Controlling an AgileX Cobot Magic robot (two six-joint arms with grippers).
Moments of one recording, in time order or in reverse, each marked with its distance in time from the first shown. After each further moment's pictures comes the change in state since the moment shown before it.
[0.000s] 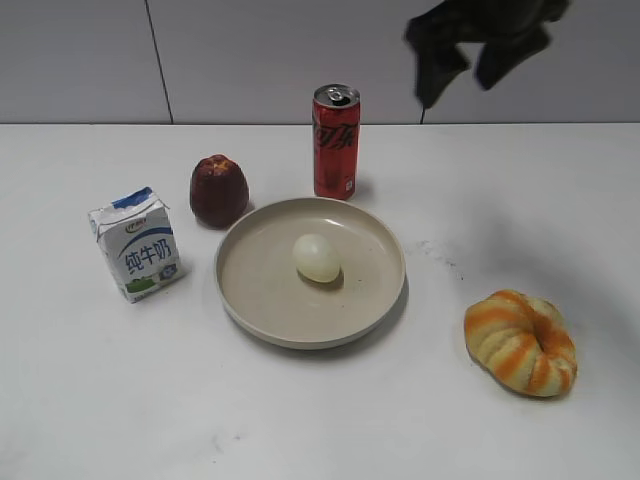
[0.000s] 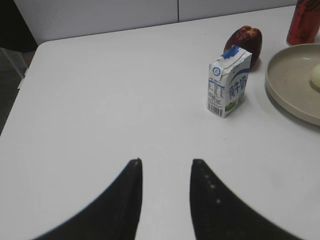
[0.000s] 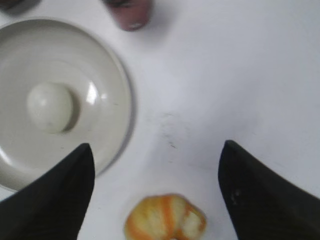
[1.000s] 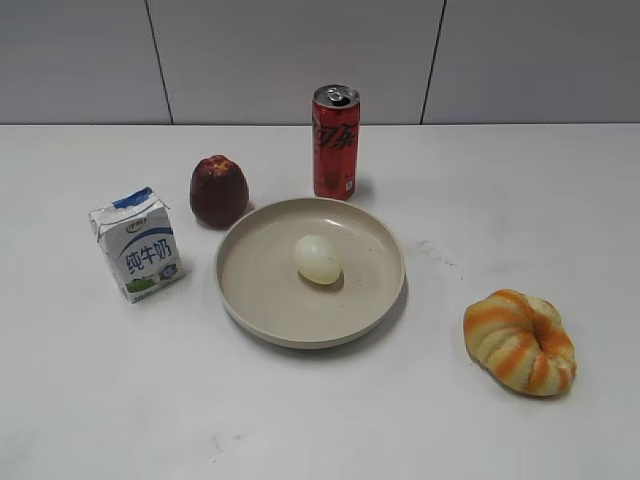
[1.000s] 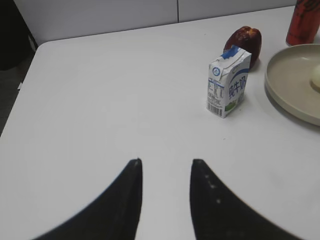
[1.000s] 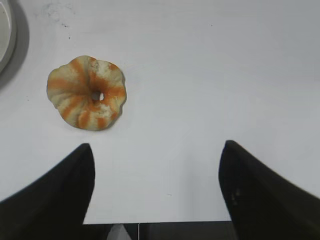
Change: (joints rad) left arm 0.000 0.000 0.000 0.000 0.000 0.000; right arm -0.356 -1.192 1.051 -0.008 -0.145 0.048
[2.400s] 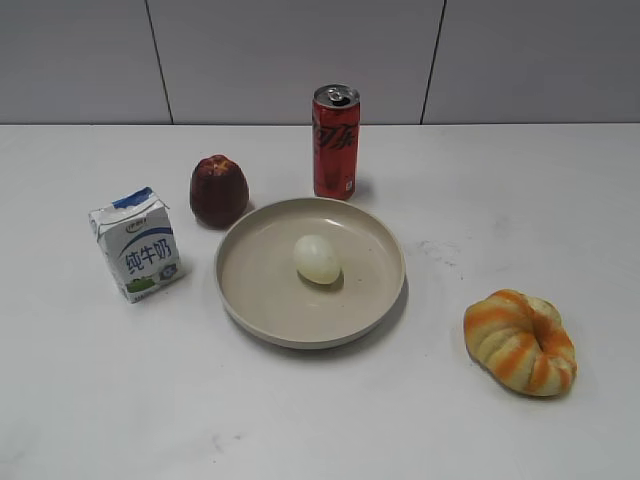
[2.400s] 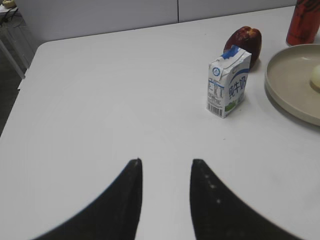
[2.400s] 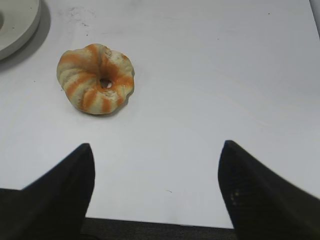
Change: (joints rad) left arm 0.000 0.000 0.000 0.000 0.000 0.000; right arm 0.000 -0.517 0.306 0.042 -0.027 -0.125
